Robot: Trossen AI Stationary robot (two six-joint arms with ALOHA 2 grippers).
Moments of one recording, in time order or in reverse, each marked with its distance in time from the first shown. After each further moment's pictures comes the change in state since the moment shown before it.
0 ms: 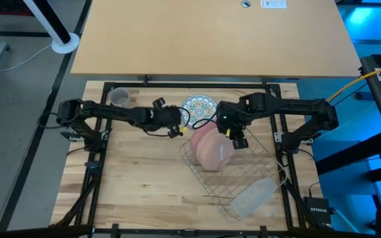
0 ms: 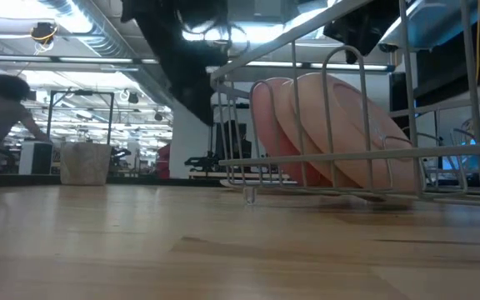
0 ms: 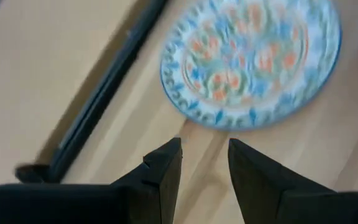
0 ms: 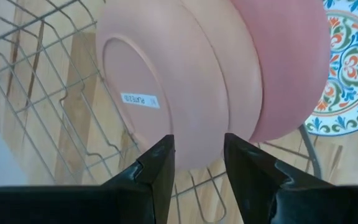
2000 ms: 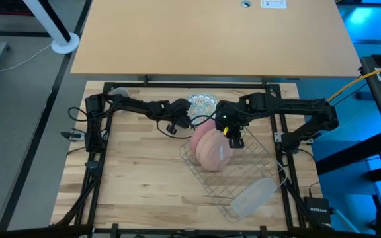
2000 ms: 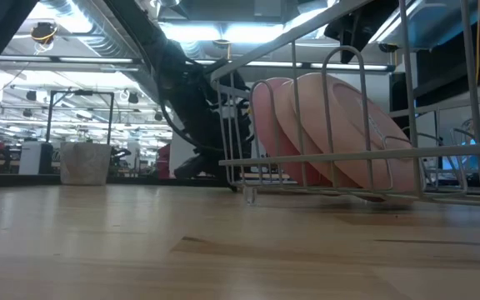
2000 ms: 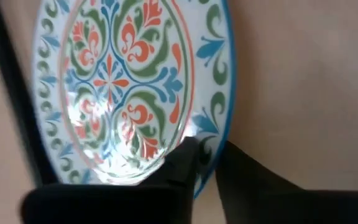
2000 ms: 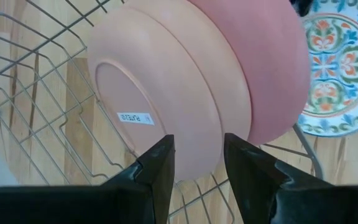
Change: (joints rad) left arm 0.244 0.331 -0.014 0.401 0.486 1.188; right arm 0.000 -0.001 0.000 0.039 0.019 0.123
